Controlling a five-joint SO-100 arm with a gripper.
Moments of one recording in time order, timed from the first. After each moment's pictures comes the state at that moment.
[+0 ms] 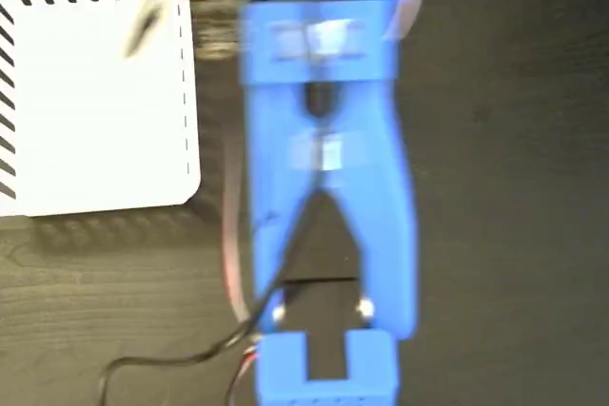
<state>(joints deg) 3.8 70.9 51.1 92.1 -13.6</state>
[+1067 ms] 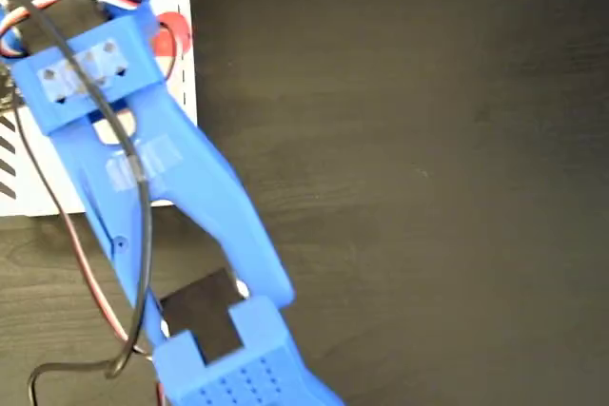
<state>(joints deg) -17.8 59.9 49.7 90.7 6.2</state>
